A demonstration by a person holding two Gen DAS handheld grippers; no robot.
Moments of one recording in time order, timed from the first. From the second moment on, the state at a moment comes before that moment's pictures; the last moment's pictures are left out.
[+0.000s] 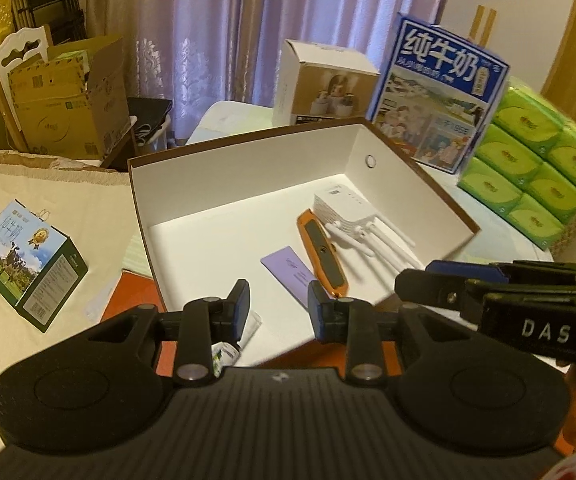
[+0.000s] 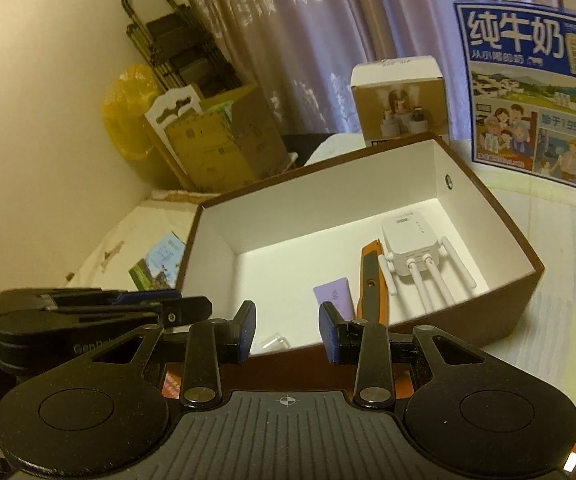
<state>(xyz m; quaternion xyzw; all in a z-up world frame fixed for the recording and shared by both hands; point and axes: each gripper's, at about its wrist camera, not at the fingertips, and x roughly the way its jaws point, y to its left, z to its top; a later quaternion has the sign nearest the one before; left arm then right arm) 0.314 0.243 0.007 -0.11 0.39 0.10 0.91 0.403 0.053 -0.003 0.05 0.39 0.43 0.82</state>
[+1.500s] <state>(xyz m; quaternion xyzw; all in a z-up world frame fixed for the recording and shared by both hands) 0.237 0.117 -0.019 -0.06 0.42 -0.05 0.91 0.282 -0.112 -0.037 0.08 0.44 0.30 0.84</state>
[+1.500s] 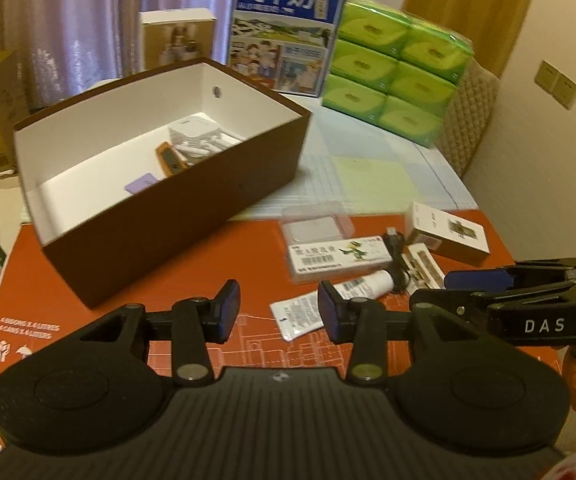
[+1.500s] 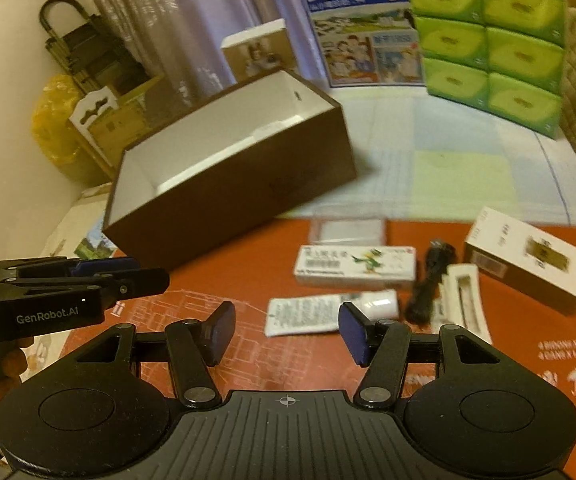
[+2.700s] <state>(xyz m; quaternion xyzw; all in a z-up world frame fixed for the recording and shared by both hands) 0.301 0.054 -0.104 0.06 0.47 -0.19 0.86 0.289 -0.178 -0.088 0.05 0.47 0.16 0.86</state>
